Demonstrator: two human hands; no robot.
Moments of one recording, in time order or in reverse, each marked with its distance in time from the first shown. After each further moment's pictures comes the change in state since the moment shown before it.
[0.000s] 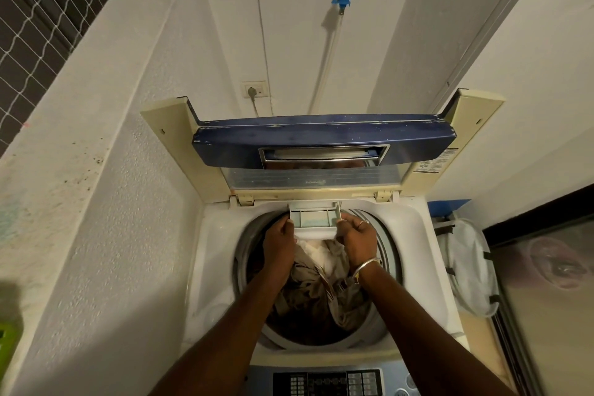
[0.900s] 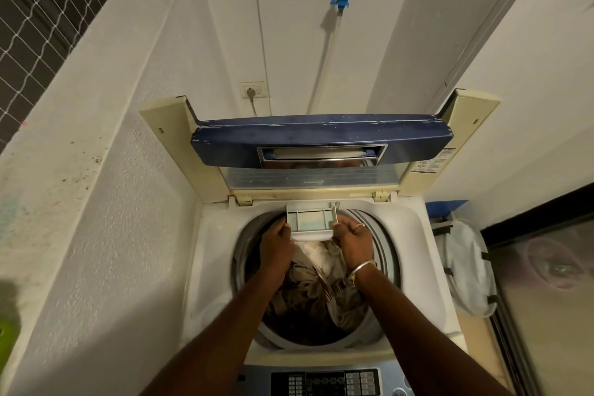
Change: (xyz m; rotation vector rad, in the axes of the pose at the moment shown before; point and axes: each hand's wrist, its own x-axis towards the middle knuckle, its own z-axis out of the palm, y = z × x) left_hand 0.017 -0.026 -0.003 0.012 -0.034 0.028; right_hand 0.000 0.010 0.001 0.036 -0.008 -0.031
